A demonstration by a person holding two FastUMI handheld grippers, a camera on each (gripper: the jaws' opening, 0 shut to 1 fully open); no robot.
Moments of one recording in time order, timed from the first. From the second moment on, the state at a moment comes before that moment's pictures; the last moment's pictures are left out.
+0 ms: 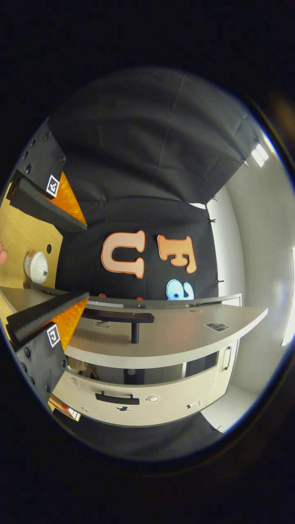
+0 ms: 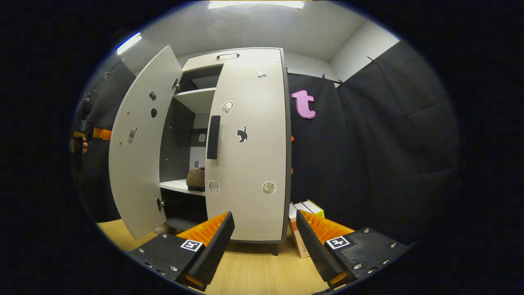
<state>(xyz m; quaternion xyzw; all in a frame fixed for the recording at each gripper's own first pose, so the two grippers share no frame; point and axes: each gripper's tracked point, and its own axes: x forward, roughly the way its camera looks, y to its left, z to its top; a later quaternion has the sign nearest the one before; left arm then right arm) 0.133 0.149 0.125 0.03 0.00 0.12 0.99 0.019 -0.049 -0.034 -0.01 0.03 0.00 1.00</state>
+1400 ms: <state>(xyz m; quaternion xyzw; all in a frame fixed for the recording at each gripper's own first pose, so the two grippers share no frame) 0.213 -0.025 0.092 0.00 0.01 -0.07 1.00 -0.010 -0.092 -0.026 -0.01 0.04 -0.05 1.00</state>
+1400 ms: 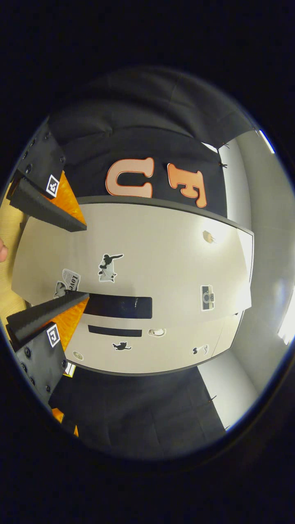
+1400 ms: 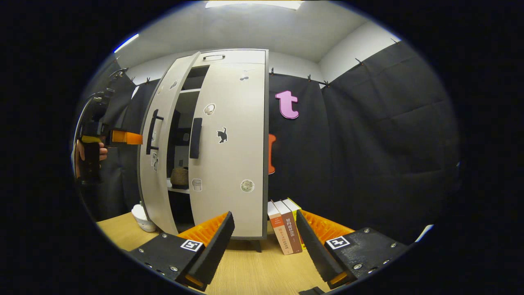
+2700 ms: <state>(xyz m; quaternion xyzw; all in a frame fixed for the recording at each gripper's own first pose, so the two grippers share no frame) 0.305 -0.063 0.068 -0.03 0.02 -0.08 1.00 -0.015 -0.122 -0.030 0.00 0.04 -0.09 0.99</state>
